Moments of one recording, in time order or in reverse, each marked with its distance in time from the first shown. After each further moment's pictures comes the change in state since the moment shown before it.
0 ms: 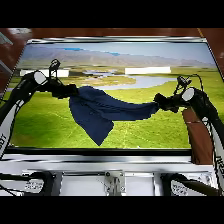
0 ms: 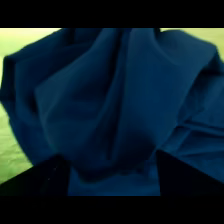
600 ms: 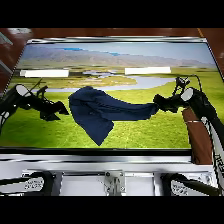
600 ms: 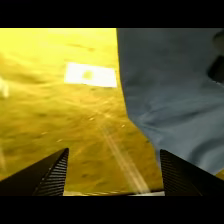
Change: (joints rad) left arm 0.183 0.122 -0.325 -0.134 -0.179 -0.001; right arm 0.000 -0.015 0.000 0.006 0.009 -0.035
